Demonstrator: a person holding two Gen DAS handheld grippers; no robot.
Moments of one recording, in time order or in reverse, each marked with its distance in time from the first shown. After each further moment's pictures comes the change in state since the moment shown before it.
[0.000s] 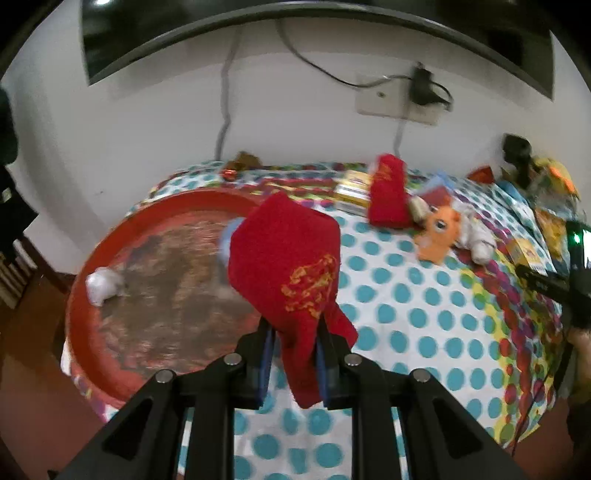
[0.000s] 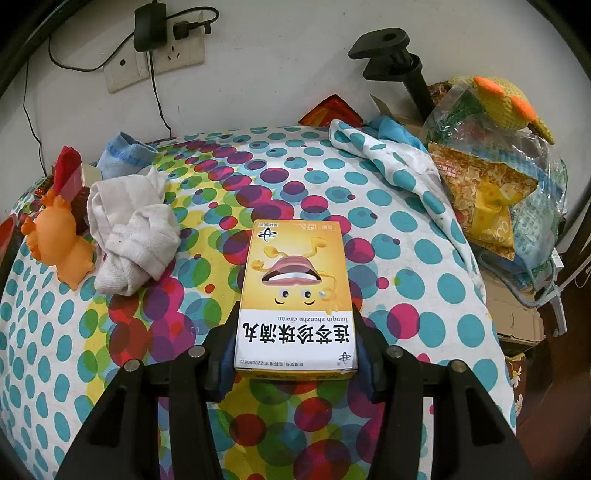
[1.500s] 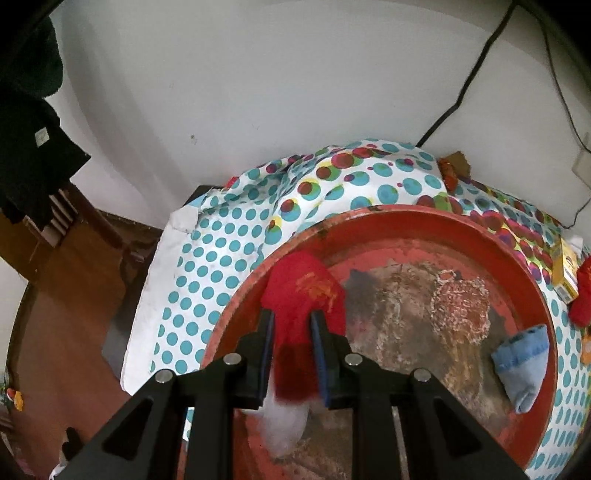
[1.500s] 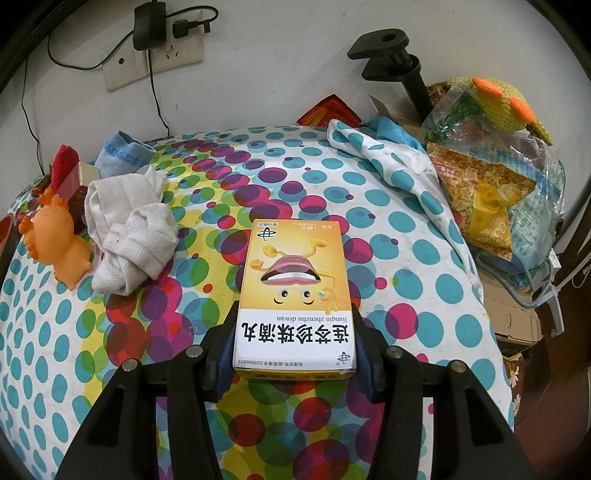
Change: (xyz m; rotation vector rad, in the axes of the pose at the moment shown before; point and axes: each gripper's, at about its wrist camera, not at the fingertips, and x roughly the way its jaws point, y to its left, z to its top) left arm 0.131 0.248 0.079 -0.206 0.199 0.224; right arm -0.001 0.000 0.001 -0.004 0.001 -0.003
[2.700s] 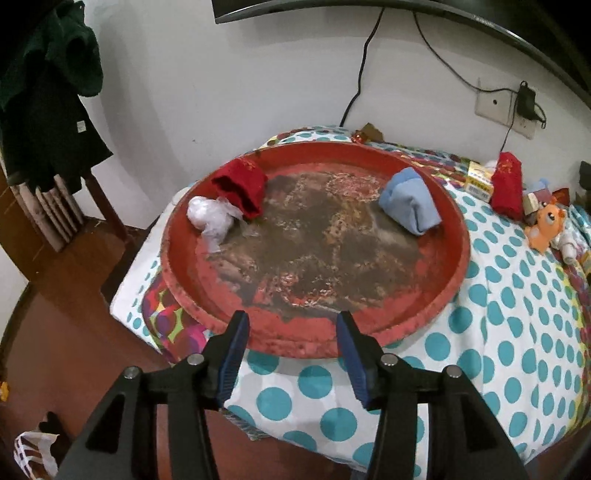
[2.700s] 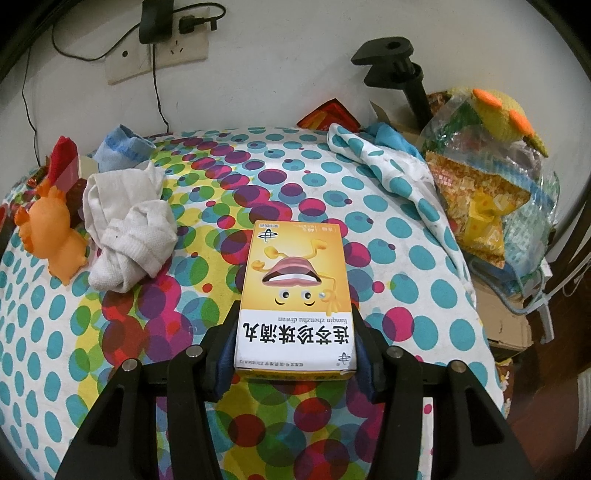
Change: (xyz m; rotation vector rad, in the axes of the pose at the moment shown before) left arm -0.112 -0.078 -0.203 0.002 -0.185 -0.029; right arm -0.001 0.001 0.000 -0.038 -0.010 -0.047
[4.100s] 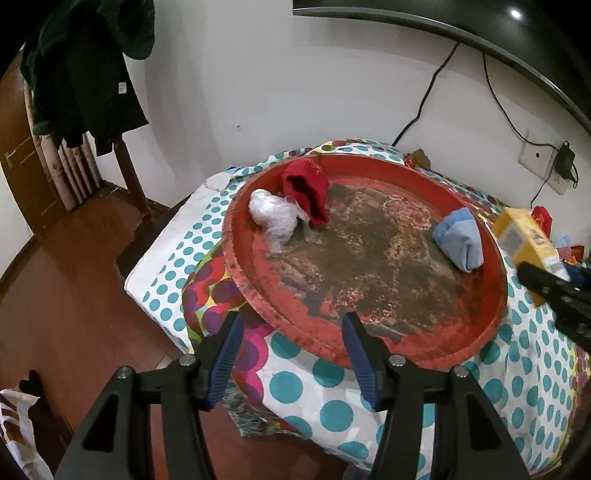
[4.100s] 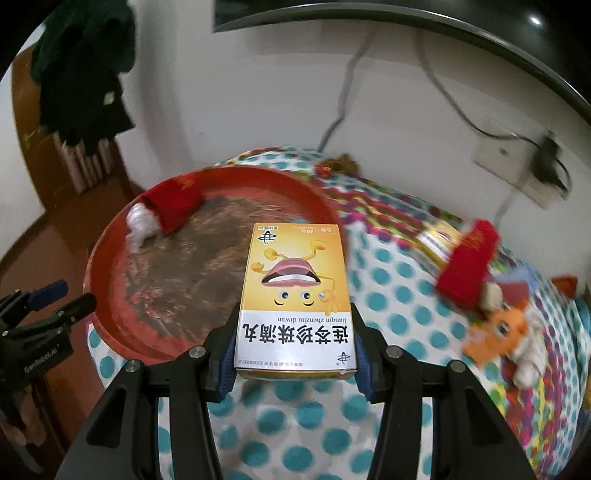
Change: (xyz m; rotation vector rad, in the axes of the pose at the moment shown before) left arm -0.001 0.062 0.006 -0.183 0.004 0.034; right arm -0.143 0.331 -0.017 -0.509 -0.122 0.487
